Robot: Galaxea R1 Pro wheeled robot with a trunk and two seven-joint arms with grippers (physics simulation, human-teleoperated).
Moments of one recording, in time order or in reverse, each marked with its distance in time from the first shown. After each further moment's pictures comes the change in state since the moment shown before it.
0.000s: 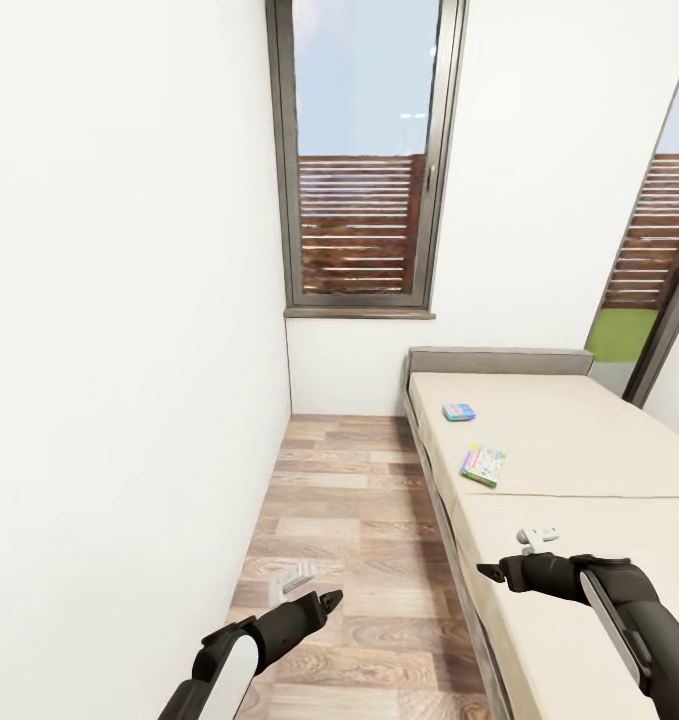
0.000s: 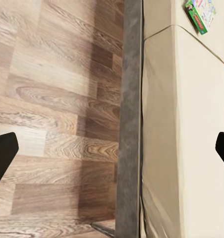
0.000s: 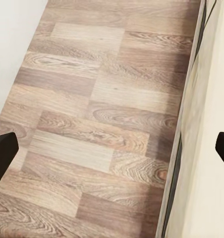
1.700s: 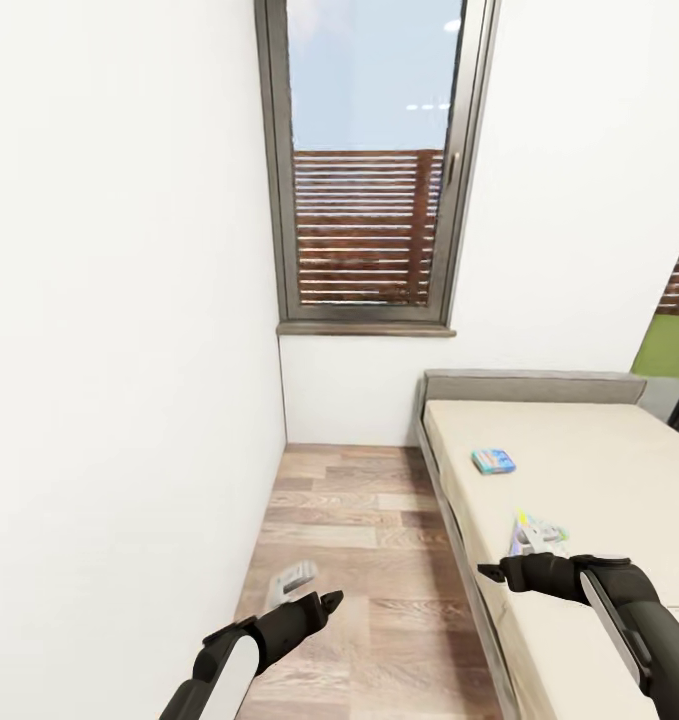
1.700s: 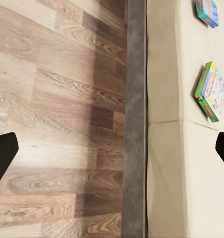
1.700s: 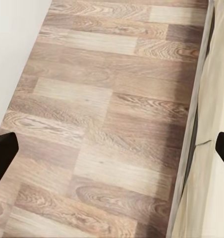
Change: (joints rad) left arm 0.000 0.000 -0.005 0.000 -0.001 0.000 0.000; right arm 0.000 0.000 0.000 0.000 0.000 0.000 0.000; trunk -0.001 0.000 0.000
